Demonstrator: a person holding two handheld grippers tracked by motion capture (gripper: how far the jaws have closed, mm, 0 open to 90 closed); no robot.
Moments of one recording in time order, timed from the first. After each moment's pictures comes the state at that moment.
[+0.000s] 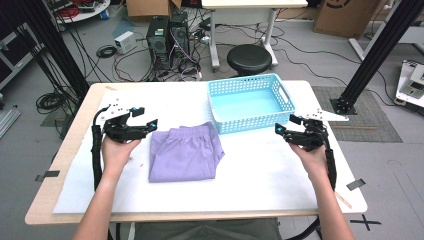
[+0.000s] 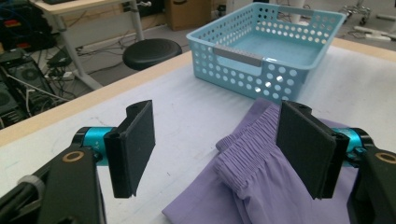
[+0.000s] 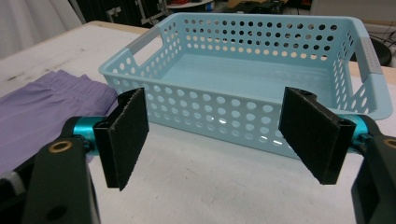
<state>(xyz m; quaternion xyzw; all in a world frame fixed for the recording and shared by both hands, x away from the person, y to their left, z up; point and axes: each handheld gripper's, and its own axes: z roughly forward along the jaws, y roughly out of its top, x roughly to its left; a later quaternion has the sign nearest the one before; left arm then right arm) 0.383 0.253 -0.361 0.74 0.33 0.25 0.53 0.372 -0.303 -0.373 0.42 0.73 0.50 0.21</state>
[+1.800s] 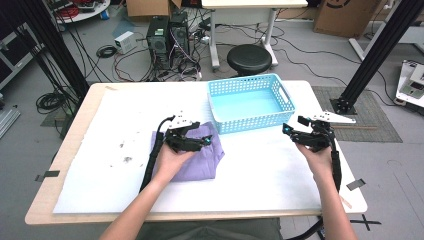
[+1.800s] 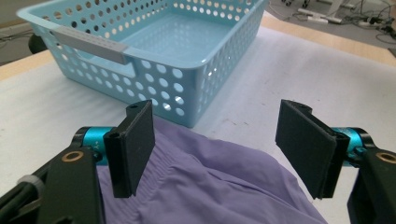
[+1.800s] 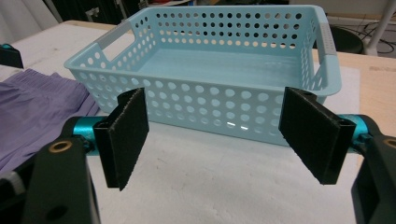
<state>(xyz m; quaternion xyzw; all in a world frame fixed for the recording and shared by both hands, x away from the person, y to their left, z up) 0.393 0.102 -0.408 0.79 0.28 0.15 0.52 0.374 -0.325 -0.382 0.45 0.71 0.49 0.23</state>
